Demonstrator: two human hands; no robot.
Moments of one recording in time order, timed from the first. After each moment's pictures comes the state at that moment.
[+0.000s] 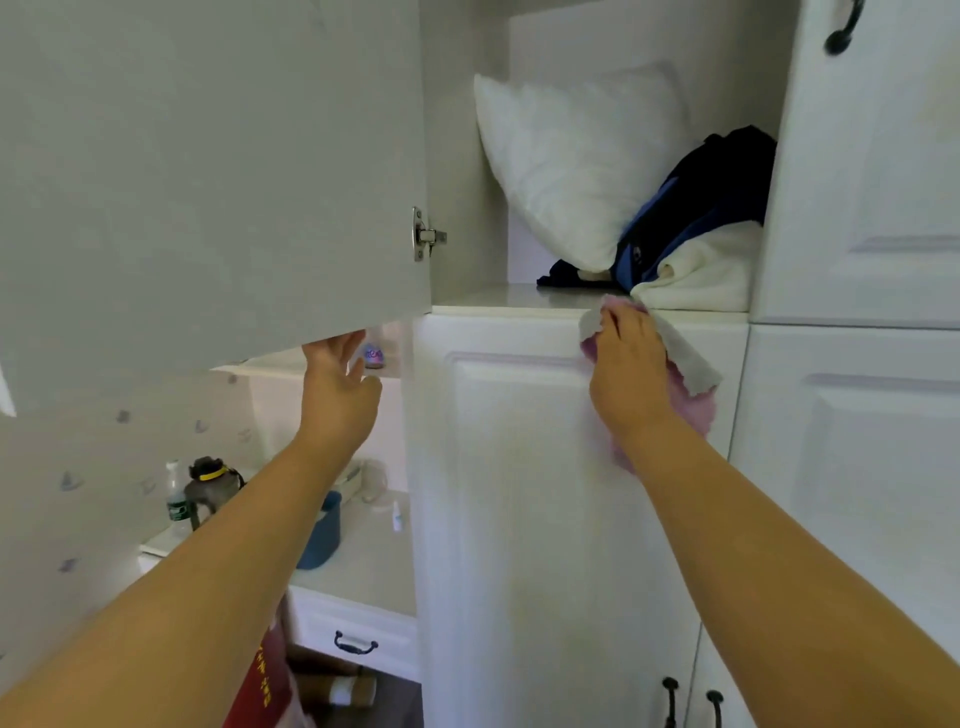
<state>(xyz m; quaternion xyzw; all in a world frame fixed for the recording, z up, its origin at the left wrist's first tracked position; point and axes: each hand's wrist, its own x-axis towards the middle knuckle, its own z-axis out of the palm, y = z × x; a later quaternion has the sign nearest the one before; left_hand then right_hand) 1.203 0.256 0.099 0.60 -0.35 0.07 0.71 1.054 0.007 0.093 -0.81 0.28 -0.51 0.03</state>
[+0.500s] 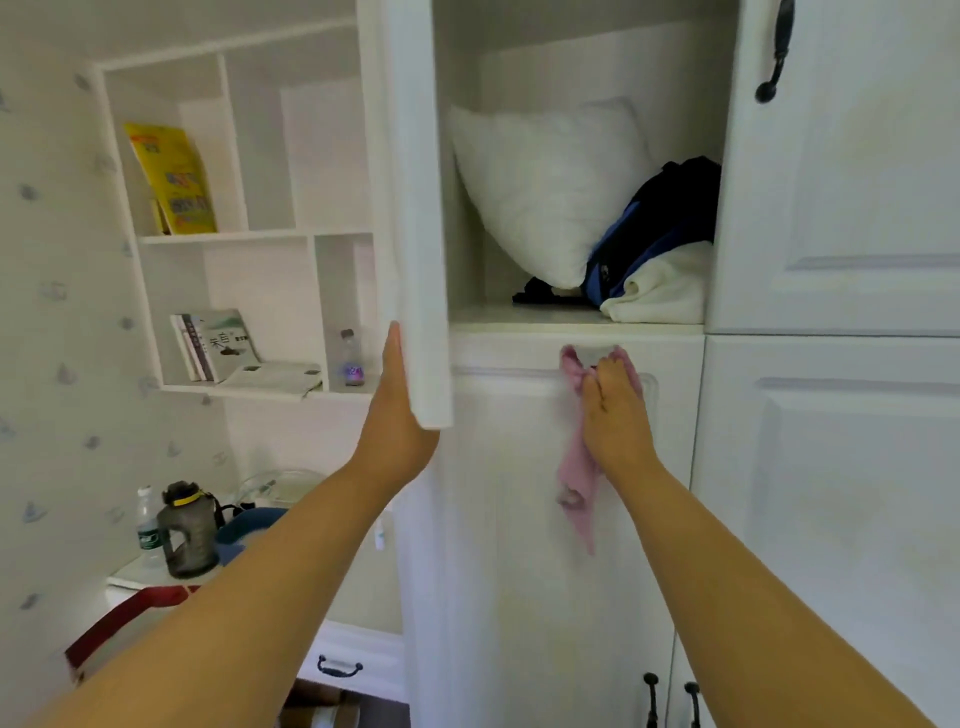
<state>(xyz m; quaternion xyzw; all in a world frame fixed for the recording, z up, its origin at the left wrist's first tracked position) 1.167 0.234 0.080 0.72 -0.43 0.06 0.54 1.025 0.032 0.056 -0.79 0.24 -0.55 0.07</state>
